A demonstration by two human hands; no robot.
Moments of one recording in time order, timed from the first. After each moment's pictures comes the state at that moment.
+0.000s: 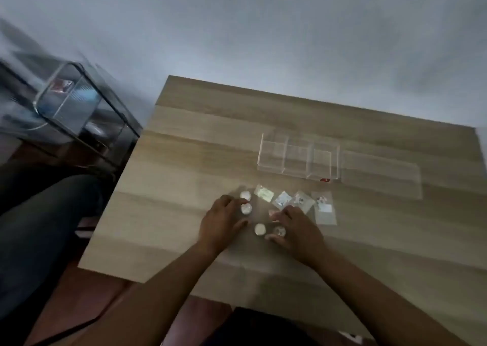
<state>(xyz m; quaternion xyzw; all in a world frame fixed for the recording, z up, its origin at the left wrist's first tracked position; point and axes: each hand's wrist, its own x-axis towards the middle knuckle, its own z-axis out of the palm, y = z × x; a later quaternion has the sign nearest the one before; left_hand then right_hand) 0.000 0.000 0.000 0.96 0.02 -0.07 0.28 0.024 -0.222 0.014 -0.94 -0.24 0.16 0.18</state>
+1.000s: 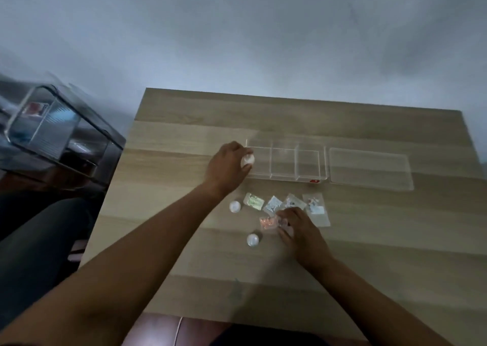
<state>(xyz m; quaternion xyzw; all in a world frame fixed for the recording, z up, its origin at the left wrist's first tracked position) 0.152 -0.020 0.054 0.97 -0.08 -0.01 0.24 0.028 -0.238 0.022 -0.93 -0.12 0.11 0.33</state>
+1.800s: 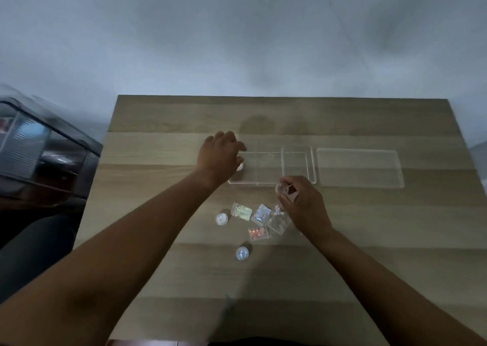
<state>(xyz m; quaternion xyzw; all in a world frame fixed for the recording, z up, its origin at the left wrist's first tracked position) 0.210 -0.036 0.055 0.98 -0.16 0.00 0.09 0.107 -0.246 0.043 -0.92 -0.01 0.01 0.38</state>
